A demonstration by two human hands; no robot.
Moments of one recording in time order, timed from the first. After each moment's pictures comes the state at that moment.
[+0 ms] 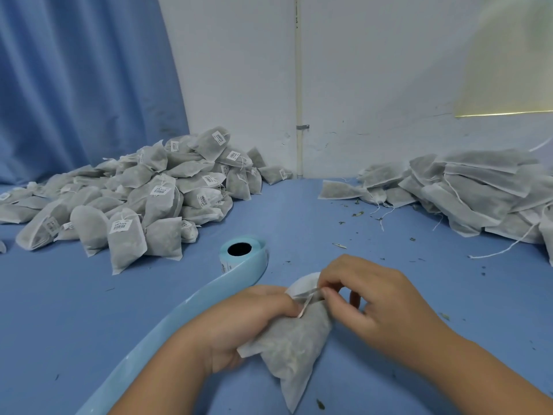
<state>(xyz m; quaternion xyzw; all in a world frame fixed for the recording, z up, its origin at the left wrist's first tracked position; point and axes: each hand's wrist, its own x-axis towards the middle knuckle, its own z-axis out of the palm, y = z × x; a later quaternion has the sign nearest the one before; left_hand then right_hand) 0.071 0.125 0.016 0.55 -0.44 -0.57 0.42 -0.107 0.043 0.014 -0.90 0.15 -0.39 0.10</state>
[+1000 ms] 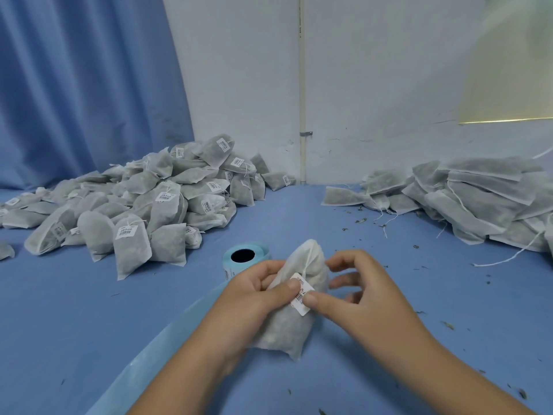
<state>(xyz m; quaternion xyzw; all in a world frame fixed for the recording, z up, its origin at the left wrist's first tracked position) 0.074 0.122 0.013 0.54 -0.43 -0.44 0.57 -0.092 0.052 0.011 -0.75 0.32 -0.41 0.41</state>
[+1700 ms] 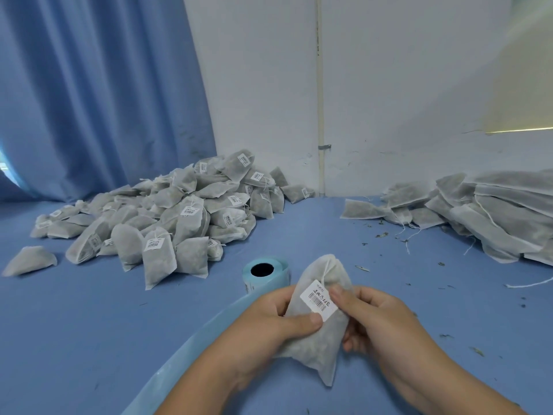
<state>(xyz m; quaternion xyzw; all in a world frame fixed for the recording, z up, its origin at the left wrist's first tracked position) 0.078 0.122 0.010 0.50 -0.48 -0.49 0.53 -0.077 0.045 0.009 -0.58 0.30 -0.36 0.67</state>
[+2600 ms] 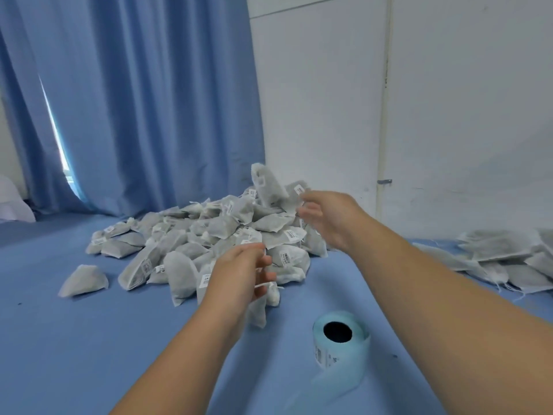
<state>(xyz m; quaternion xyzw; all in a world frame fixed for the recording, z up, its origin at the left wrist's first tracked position) 0.220 0.105 0.096 0.60 -0.22 -0.23 0.73 0.159 -0.049 0.151 -0.53 0.19 -0.39 0.73</state>
